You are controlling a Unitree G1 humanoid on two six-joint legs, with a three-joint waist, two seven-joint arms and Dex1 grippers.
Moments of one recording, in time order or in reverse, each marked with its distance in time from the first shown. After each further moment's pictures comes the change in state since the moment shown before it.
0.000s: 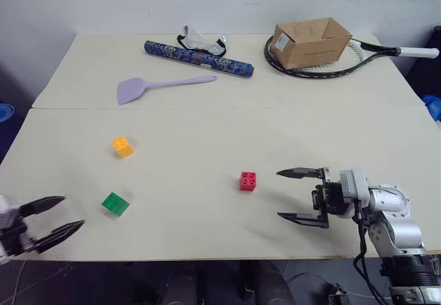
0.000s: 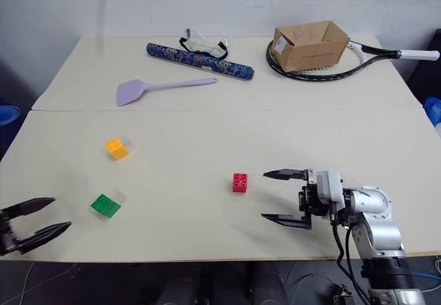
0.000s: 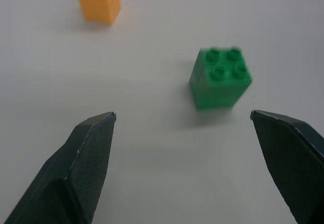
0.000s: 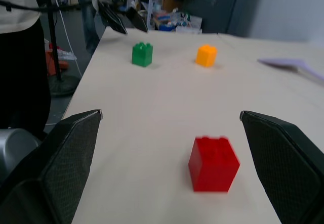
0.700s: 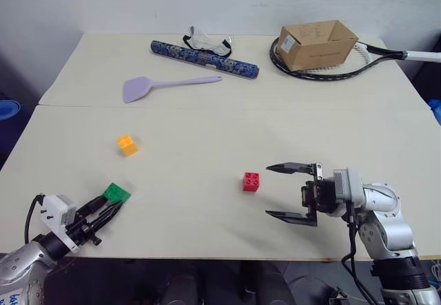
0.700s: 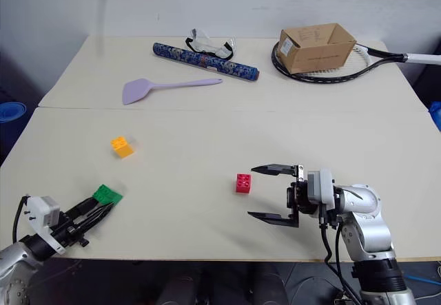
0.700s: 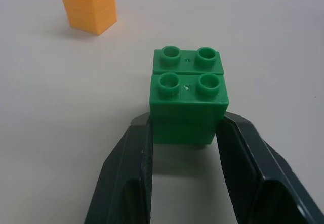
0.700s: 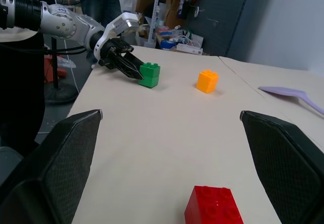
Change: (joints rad) left arm -0.109 -0.217 -0.171 0.077 0.086 -0.192 0.195; right arm 0.025 0.021 0.035 -0.064 -0.015 0.004 -0.084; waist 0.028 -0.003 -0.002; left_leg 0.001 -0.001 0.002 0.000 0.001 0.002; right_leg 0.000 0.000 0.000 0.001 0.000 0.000
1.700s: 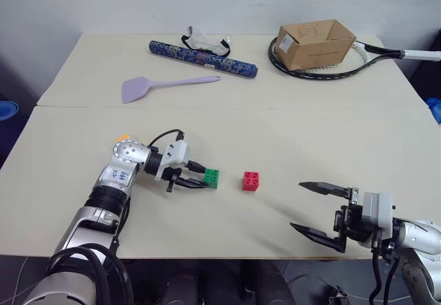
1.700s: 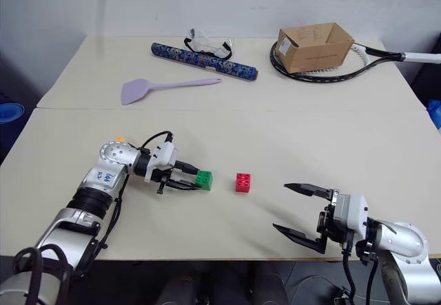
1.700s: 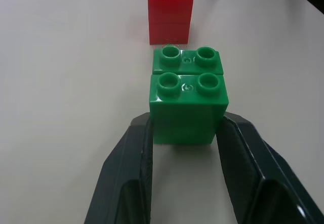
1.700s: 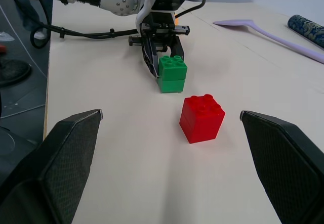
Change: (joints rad) left arm -0.979 -0.033 -0.711 0.659 0.320 -0.258 -0.518; right arm 0.391 -0.110 -0.193 -0.202 -0.002 0.038 -0.189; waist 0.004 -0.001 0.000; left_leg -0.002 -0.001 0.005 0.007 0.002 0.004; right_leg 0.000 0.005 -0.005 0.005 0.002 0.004
